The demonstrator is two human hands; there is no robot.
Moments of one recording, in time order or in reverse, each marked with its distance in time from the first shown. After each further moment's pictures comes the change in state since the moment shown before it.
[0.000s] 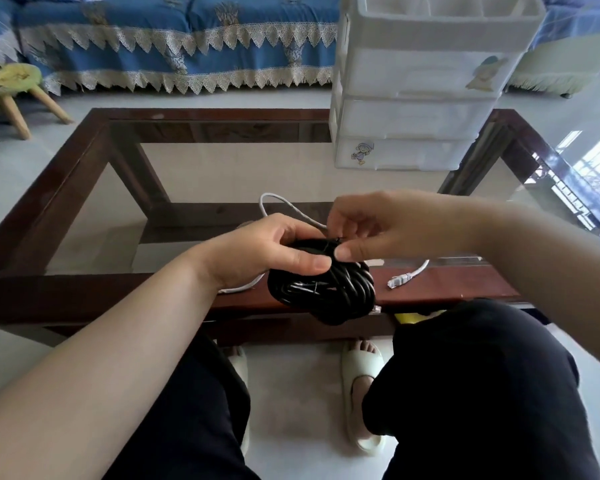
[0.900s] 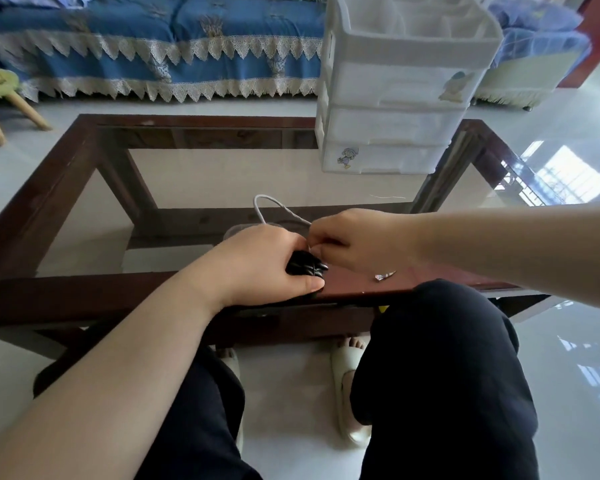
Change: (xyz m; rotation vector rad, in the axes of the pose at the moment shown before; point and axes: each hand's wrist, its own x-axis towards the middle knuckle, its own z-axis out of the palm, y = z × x) left_hand -0.027 0.011 0.032 1.165 0.319 -0.055; right_hand 0.009 -0.035 0.034 -0.368 -0.021 0.165
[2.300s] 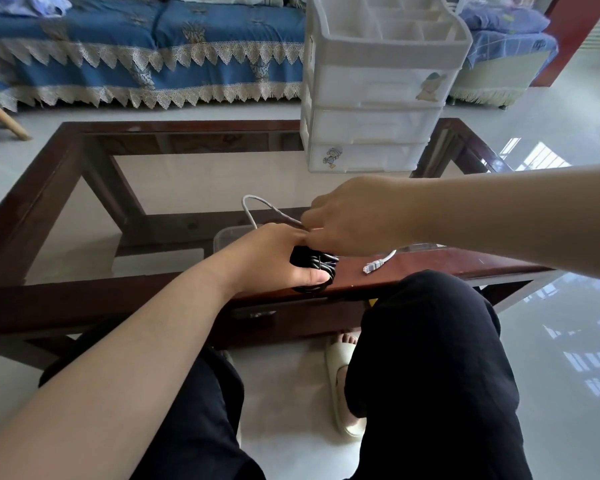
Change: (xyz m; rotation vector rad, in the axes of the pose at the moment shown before) left_hand 0.021 -0.005 0.018 -0.199 -0.003 0.147; right_hand -0.007 0.004 -0.022 -0.927 -0.012 -0.491
